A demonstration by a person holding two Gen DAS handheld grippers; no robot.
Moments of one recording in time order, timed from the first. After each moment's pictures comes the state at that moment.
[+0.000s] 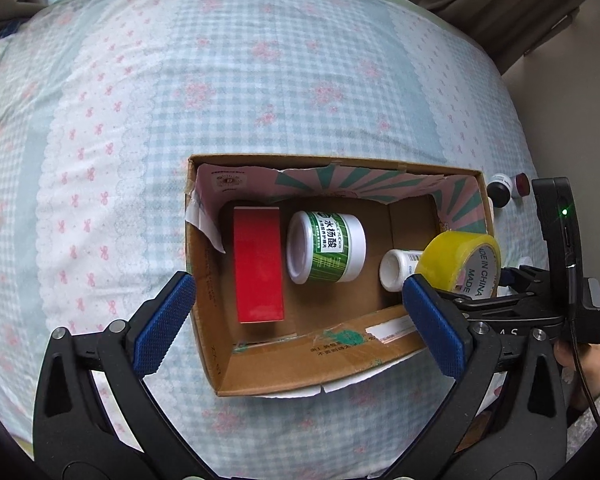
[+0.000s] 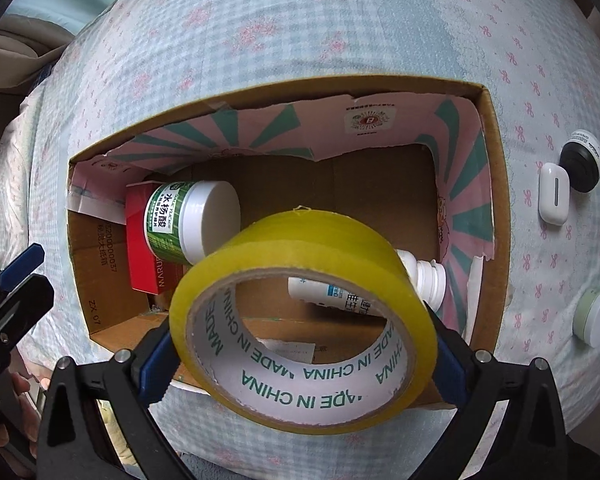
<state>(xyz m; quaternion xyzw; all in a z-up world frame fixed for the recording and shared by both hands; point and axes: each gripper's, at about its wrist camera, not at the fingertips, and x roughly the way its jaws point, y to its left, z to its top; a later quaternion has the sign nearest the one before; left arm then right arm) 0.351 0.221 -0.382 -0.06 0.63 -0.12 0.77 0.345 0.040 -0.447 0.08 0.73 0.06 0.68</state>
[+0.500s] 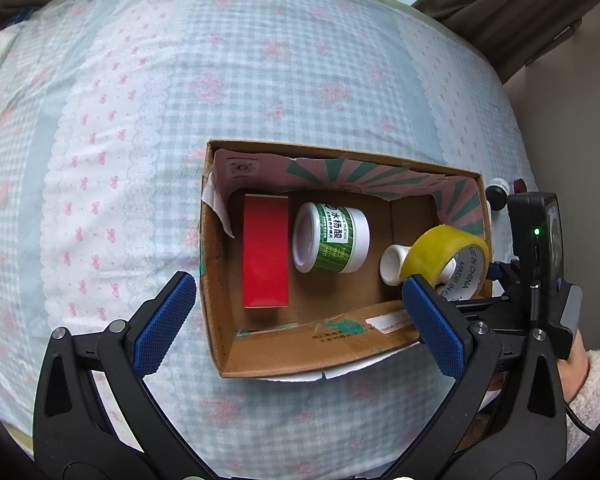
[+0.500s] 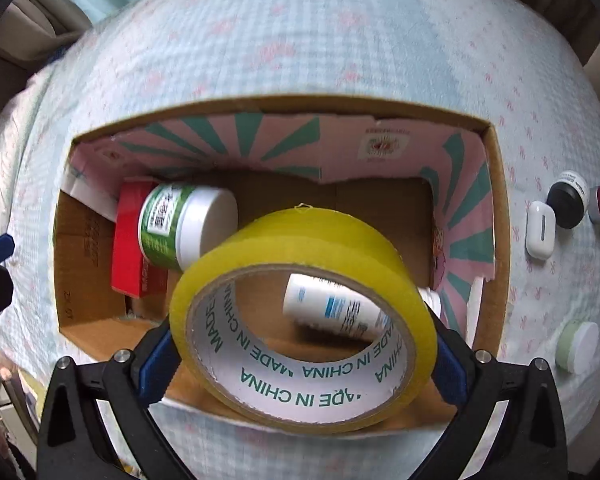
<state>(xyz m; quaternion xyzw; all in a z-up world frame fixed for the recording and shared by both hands) 0.336 0.234 -0.380 -0.08 0.62 -0.11 0.77 0.341 0.051 -0.454 0.00 0.70 0.06 0.71</state>
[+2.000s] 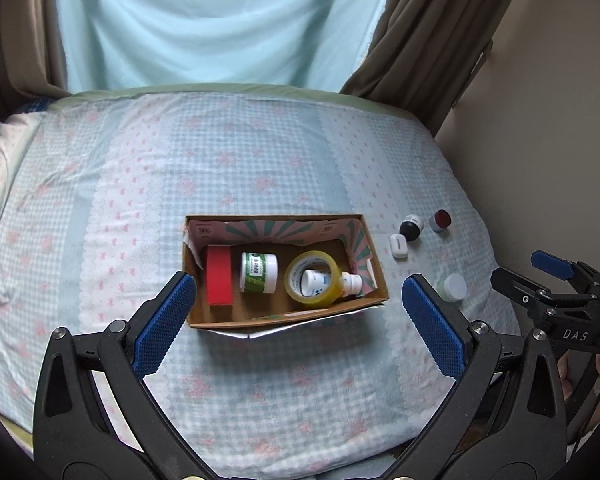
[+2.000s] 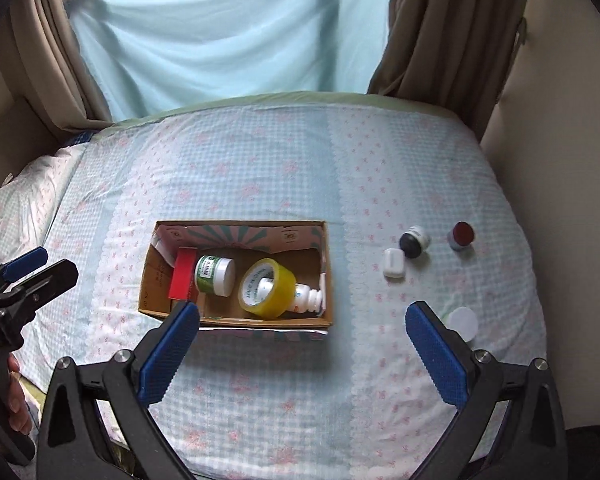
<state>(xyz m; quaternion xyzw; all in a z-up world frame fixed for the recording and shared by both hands) 0.210 0.183 -0.189 -0.06 0.47 -0.15 0.87 0.195 -0.025 -0.195 0.02 0.50 -0.02 0.86</state>
